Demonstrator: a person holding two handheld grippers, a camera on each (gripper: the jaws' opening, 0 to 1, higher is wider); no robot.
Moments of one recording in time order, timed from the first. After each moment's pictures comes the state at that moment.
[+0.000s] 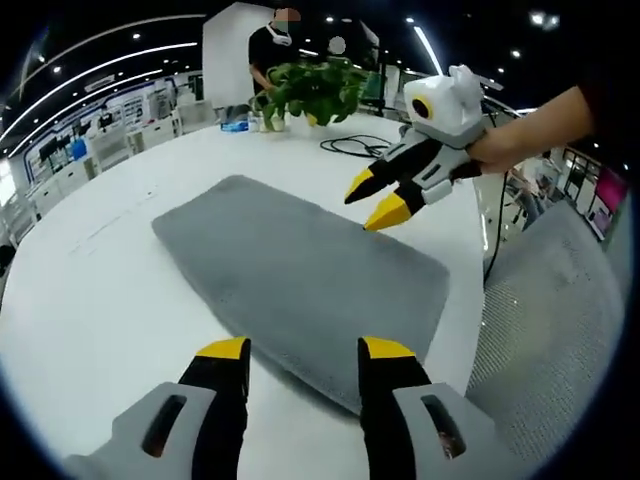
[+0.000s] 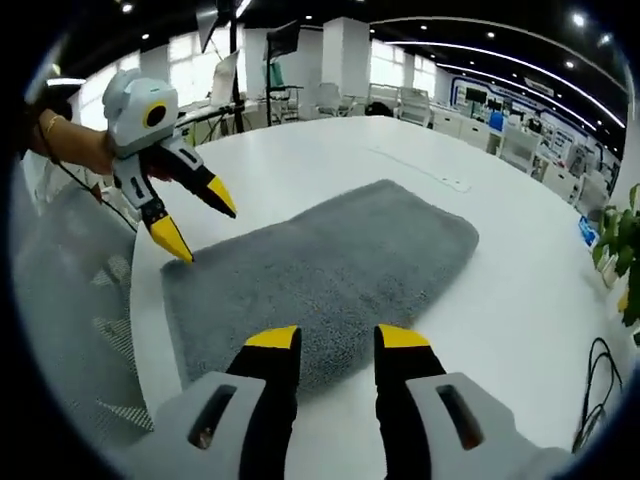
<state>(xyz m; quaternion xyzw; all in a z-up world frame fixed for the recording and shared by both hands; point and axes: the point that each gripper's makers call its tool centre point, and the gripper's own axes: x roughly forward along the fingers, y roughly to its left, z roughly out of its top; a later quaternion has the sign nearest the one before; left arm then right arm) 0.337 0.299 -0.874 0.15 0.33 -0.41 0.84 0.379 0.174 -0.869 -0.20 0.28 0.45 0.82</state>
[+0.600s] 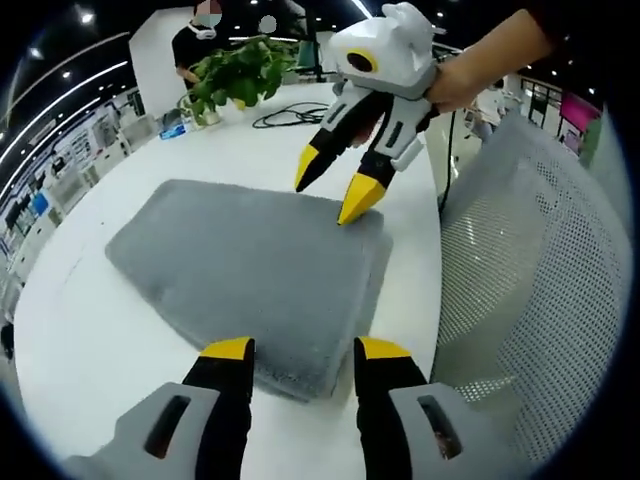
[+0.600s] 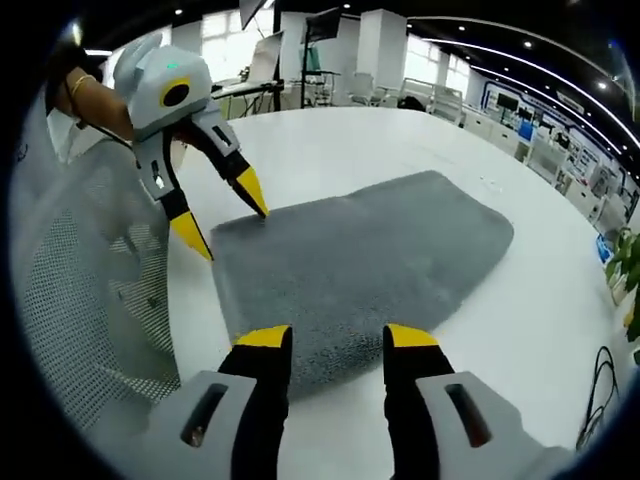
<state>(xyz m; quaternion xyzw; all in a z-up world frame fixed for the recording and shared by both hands) 0.287 0.279 -0.892 0.27 0.32 -0.48 0.77 0.319 0.182 -0.883 -0.21 0.30 0.50 0.79</state>
